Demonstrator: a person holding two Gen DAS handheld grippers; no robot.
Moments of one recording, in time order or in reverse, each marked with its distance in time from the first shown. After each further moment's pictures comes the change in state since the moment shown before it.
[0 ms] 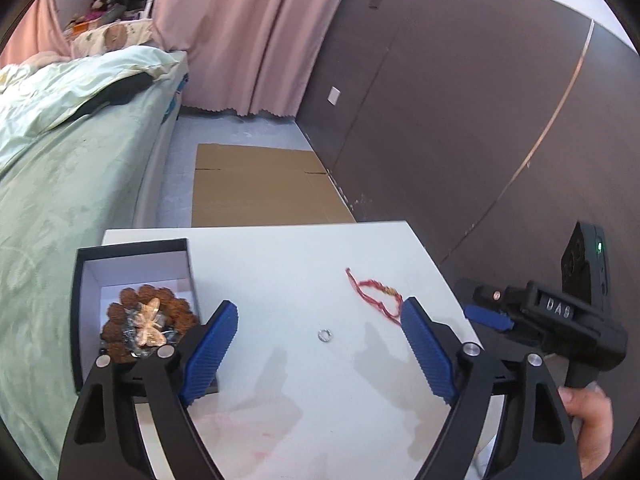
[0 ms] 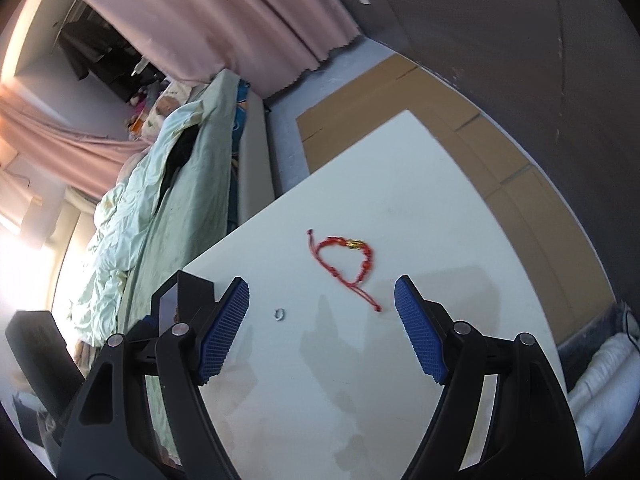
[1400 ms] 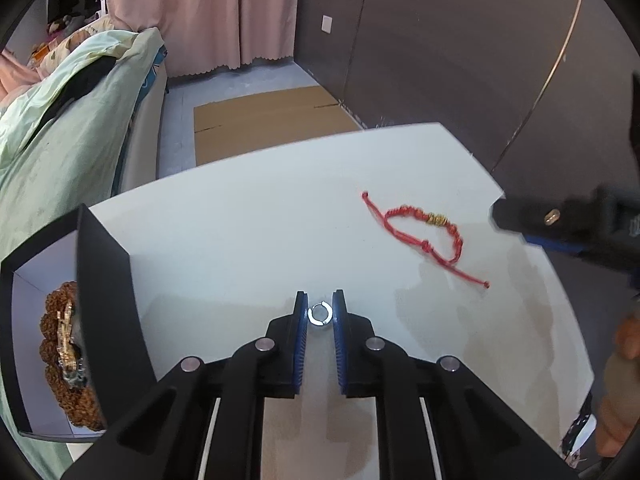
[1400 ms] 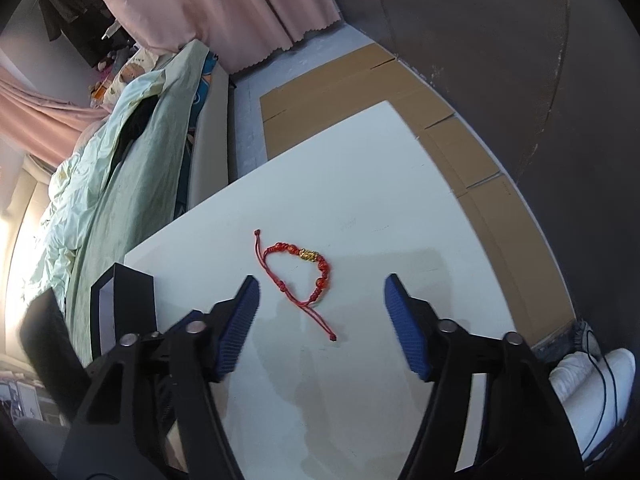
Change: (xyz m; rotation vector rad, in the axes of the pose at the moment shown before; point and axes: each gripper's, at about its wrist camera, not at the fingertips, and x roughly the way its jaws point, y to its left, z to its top) left arm 0.112 -0.022 -0.021 0.158 0.224 0.134; right arm 0.039 -0.002 0.017 -0.092 0.074 -0.181
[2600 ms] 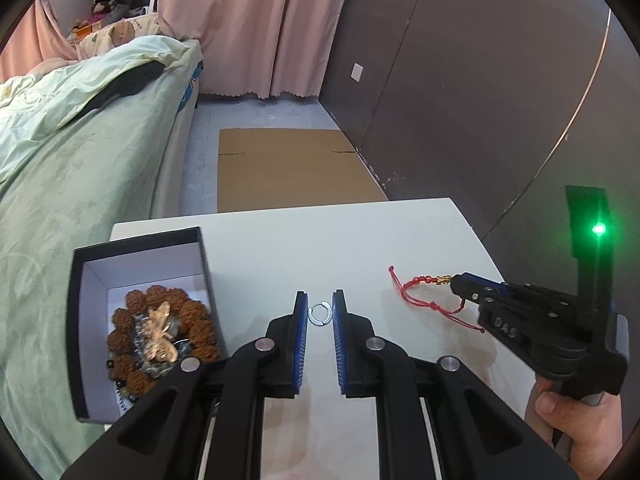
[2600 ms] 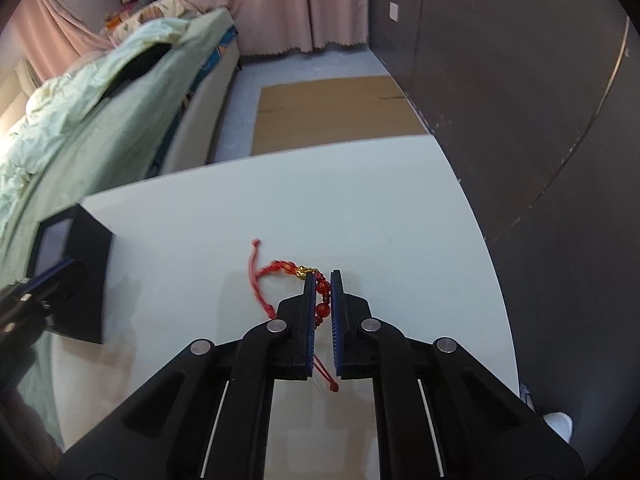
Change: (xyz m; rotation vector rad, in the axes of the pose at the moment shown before) left arm -0.075 0.044 -0.005 -0.145 -0.149 -0.017; right arm 0.027 0.060 -0.019 -0.293 -0.076 -0.189
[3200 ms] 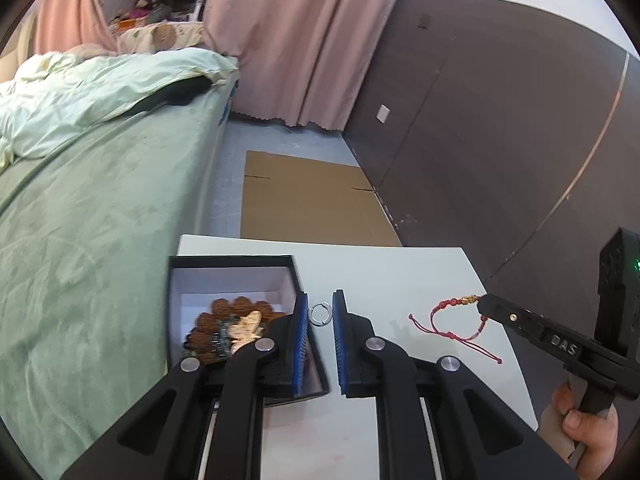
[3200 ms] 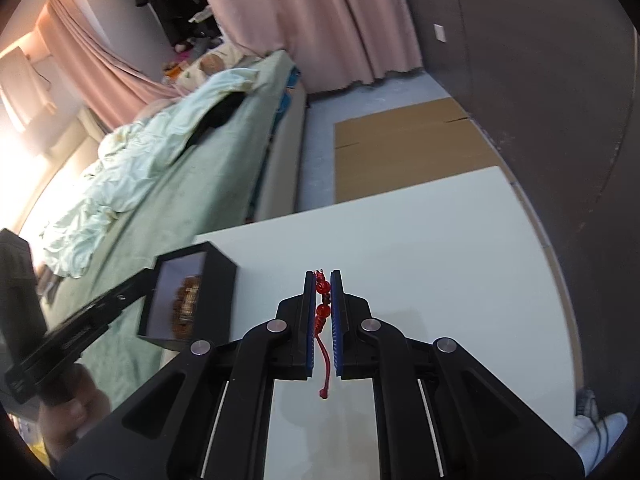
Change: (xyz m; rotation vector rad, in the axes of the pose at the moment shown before) left arm -0.058 0.060 0.006 -0.135 -0.111 0.005; right arm -0.059 0.029 0.005 0.064 -0.108 0.319
